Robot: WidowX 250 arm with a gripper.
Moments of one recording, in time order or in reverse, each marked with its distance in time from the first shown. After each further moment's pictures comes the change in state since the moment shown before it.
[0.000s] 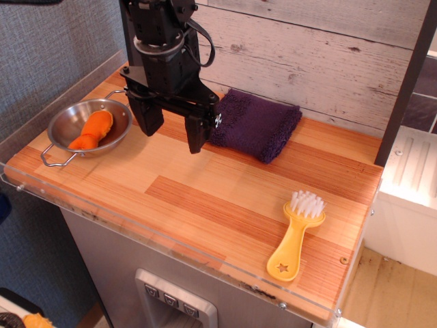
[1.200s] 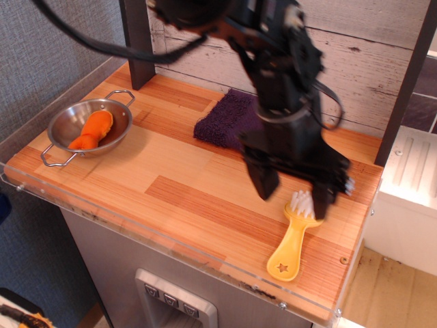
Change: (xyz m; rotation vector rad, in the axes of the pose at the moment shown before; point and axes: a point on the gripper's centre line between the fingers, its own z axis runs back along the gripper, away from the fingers) arm -0.005 -0.141 -0.022 -0.232 -0.010 -0.104
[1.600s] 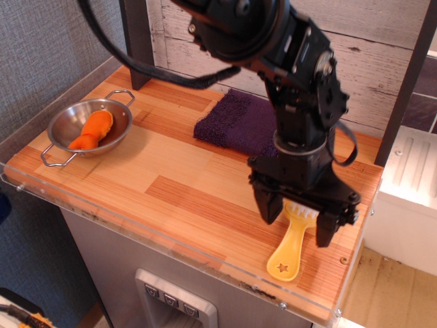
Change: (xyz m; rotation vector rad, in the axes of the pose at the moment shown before) arm -0.009 0.001 -0.027 0.082 0.063 0.021
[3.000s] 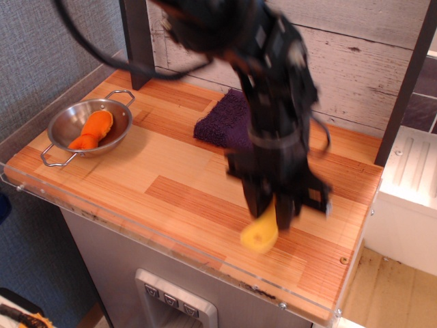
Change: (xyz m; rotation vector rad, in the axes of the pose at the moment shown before) arm -0.003 0.024 0.019 -0.007 0.005 -0.004
